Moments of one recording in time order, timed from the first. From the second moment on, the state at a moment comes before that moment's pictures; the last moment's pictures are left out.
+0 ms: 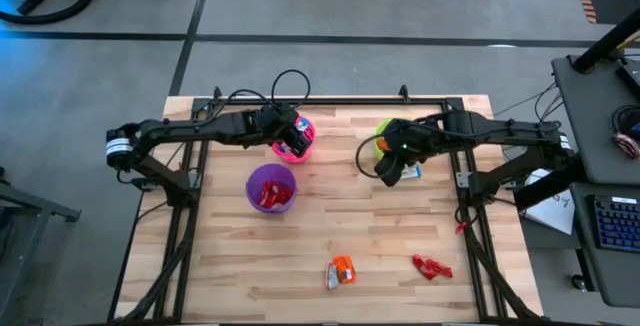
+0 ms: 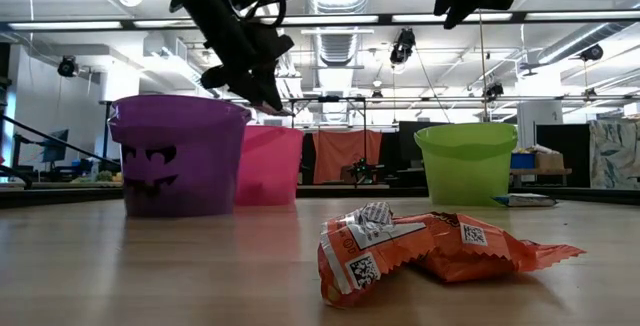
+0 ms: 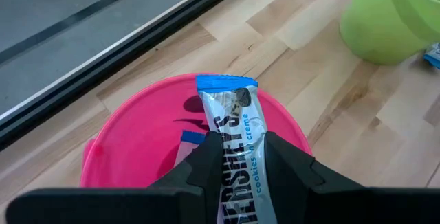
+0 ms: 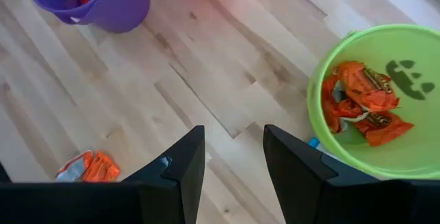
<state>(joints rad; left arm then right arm) 0.31 1.48 1.08 -0.43 -0.30 -0.41 -0.04 1.35 1.45 -1.16 0.10 0.67</state>
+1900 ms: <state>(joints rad) 0.13 1.02 1.13 -0.39 0.04 -0.28 0.23 1.42 1.45 -1.29 -0.34 1.28</state>
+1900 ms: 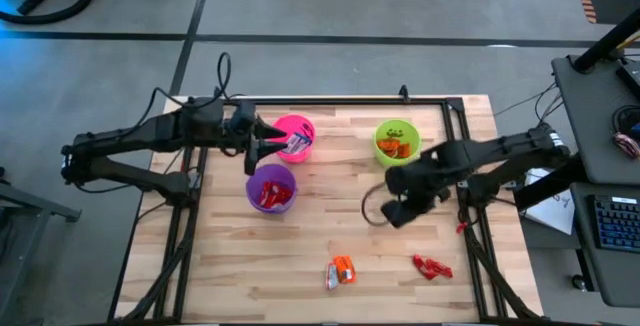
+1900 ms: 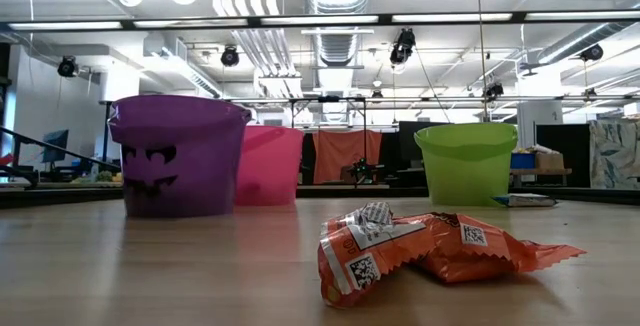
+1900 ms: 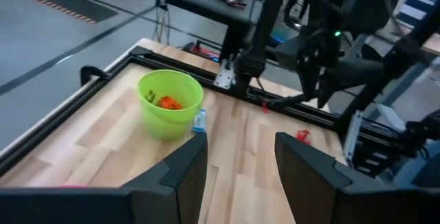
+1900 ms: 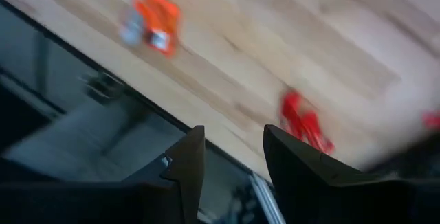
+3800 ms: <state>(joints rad) 0.10 1.07 1.13 -0.39 0.03 -0.27 0.46 1.59 0.85 -0.72 -0.44 1.31</state>
